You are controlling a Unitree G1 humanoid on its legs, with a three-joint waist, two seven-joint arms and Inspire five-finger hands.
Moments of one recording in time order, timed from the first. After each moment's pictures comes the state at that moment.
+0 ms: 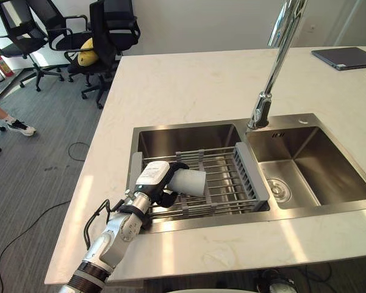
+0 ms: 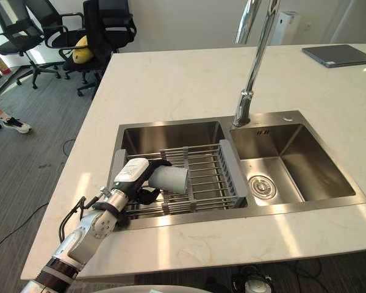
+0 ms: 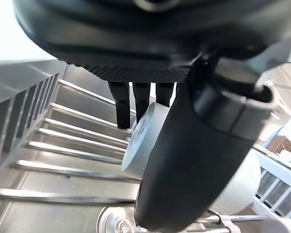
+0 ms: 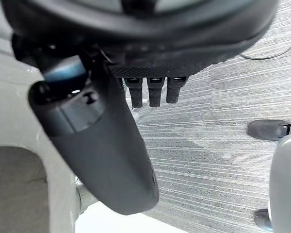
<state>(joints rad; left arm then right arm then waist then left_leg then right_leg) -0.06 0.42 -0.31 0.05 0.71 -0.14 0.02 0.21 -0.15 -0.03 0.74 0.01 -0.12 0.01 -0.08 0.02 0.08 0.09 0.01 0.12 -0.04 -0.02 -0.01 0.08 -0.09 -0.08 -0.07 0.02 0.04</state>
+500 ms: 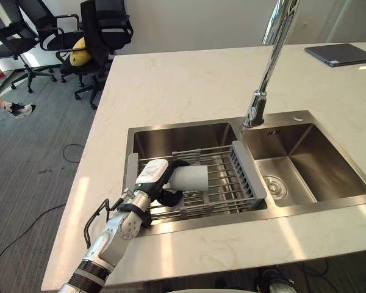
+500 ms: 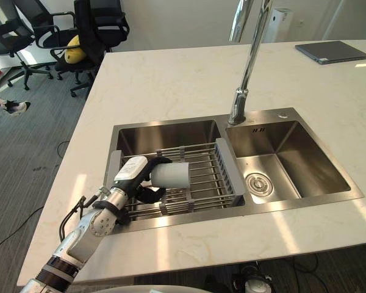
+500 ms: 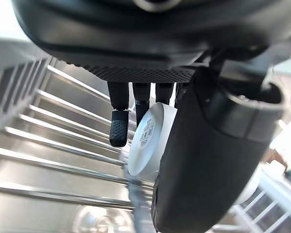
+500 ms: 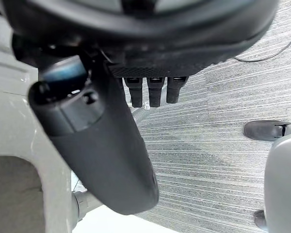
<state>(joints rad) -0.04 0.36 -0.29 0.05 0.55 -0.13 0.03 0.20 -0.14 -0.04 0.74 0.02 -0.11 0.01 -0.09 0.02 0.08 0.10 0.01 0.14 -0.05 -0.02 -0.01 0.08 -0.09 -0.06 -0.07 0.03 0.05</state>
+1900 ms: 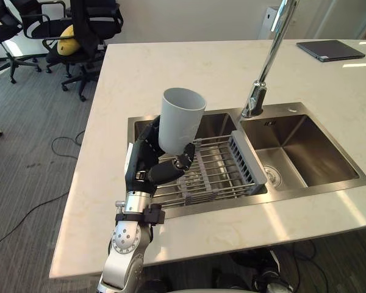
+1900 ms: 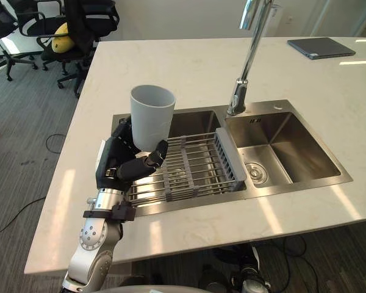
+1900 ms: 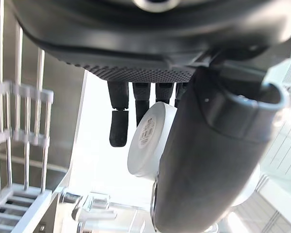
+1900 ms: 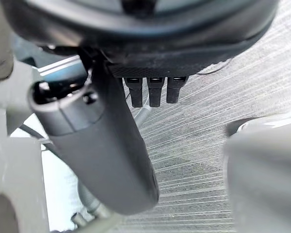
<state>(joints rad) 0.15 0.10 -0.24 -0.36 -0.25 -0.18 0.15 0.17 -0.08 -0.13 0.78 0.10 -0.09 -0.06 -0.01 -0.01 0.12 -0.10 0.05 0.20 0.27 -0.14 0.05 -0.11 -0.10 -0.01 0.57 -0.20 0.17</state>
